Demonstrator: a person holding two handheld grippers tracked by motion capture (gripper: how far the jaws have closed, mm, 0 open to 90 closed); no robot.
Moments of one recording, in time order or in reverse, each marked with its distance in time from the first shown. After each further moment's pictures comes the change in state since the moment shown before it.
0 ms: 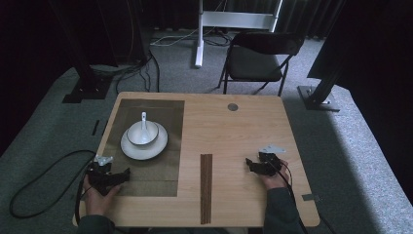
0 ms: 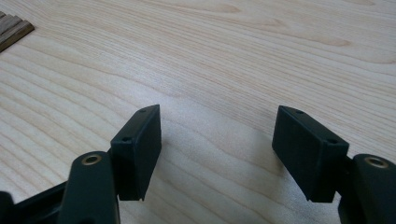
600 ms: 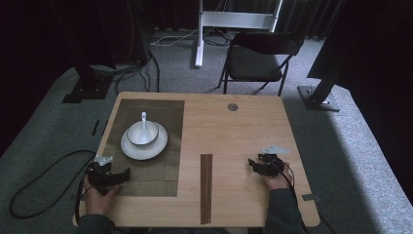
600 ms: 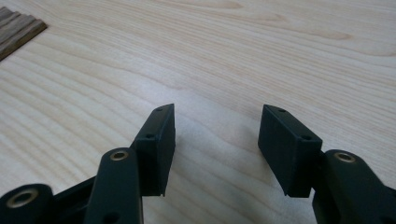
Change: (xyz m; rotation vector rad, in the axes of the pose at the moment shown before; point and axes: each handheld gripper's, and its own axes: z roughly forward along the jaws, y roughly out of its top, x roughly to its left) left arm 0.000 0.000 0.000 0.000 0.000 0.000; right arm -0.004 -0.002 -0.009 0.007 0.037 0.009
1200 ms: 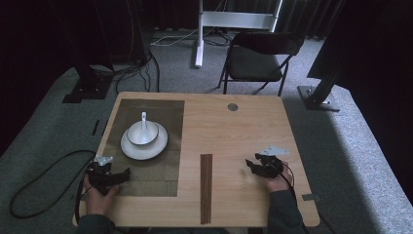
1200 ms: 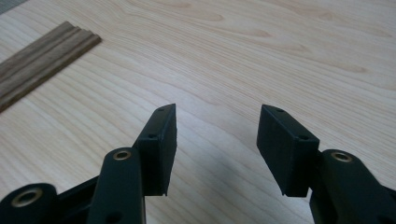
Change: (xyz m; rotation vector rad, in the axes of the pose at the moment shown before) left arm 0.000 0.000 0.000 0.000 0.000 0.000; right arm 0.016 0.009 -0.017 -0.040 0.047 -0.073
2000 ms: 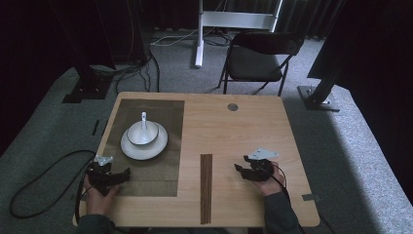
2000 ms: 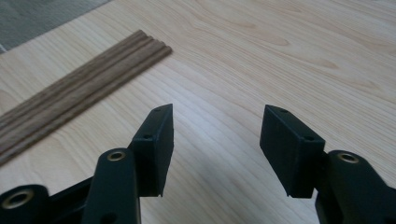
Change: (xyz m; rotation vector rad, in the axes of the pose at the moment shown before) left arm 0.000 0.000 0.000 0.001 0.000 0.000; right arm 0.037 0.014 -0.002 -0.014 0.109 -0.109
